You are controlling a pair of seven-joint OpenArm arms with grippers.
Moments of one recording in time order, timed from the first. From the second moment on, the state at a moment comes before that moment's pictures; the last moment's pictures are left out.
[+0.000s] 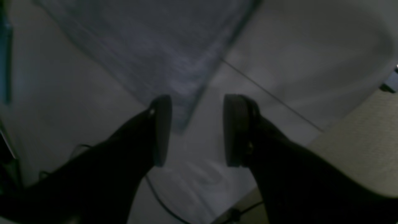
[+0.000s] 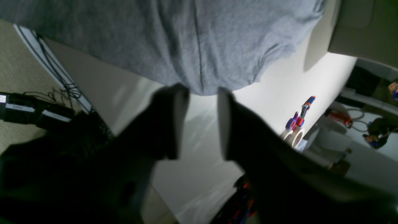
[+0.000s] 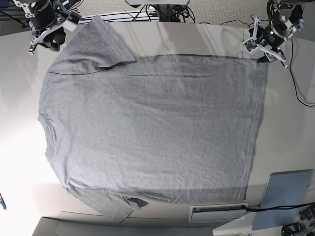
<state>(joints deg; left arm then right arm) 41.1 -34.7 -6.8 109.0 18.1 -29.4 17.4 -67.9 41.4 13.9 133.1 -33.9 17.4 -25.4</state>
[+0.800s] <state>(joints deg) 28.2 -37.6 4.1 96.2 25.2 -24.8 16.6 -68.0 46.6 13.9 133.1 -32.4 17.5 -26.9</state>
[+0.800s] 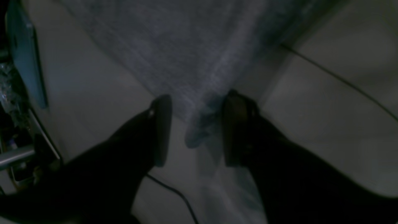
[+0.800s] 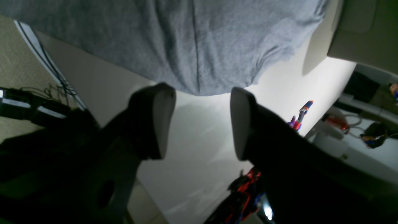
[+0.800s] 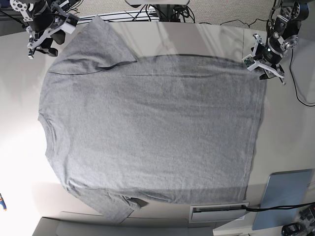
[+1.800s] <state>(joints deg) 28.2 -34.9 3.7 96.2 26.3 -28.9 18.3 -46.6 52.1 -9.4 109.1 -39.3 18.6 -20.1</state>
